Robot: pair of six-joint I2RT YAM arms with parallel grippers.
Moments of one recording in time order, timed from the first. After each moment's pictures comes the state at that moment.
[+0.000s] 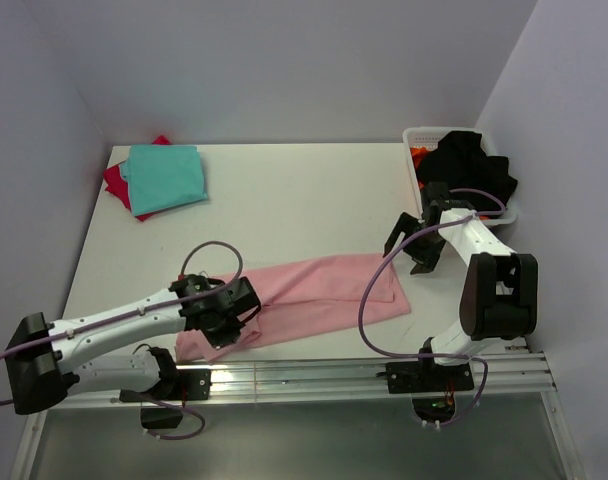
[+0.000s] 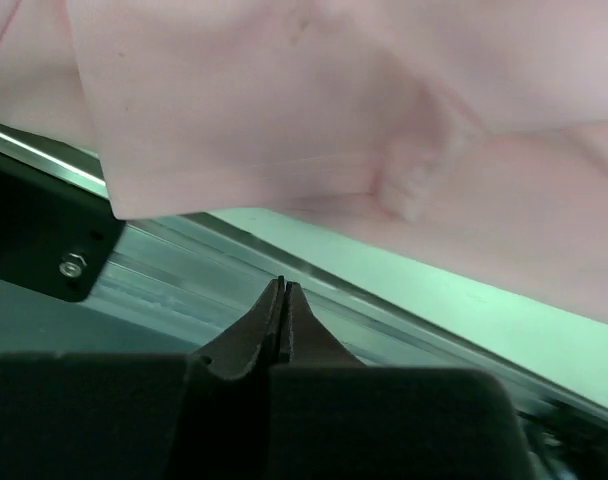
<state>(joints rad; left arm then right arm) -1.06 1.13 0.75 -1.12 -0.20 -1.67 -0.04 1.54 1.01 -0.81 -0.16 0.54</state>
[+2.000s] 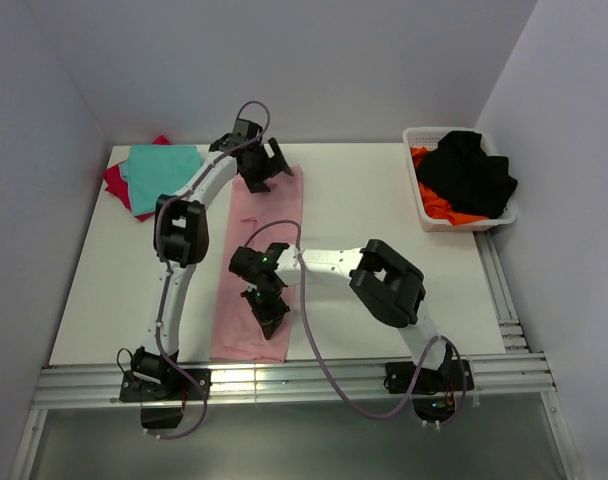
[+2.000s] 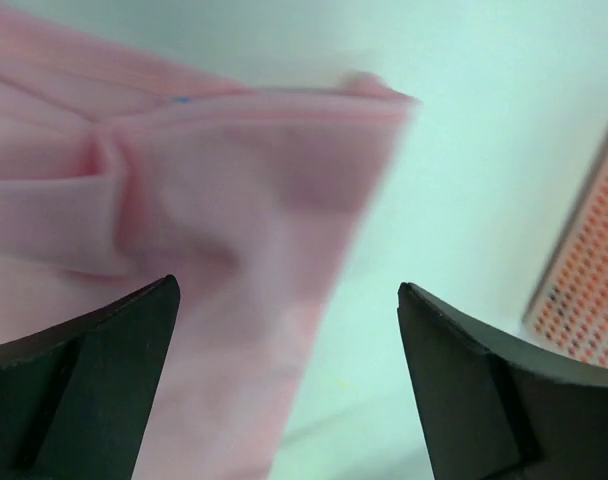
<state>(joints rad) -0.31 2.54 2.31 -0.68 0.27 -0.76 1.09 2.08 1.49 -0.84 -0.34 0.62</state>
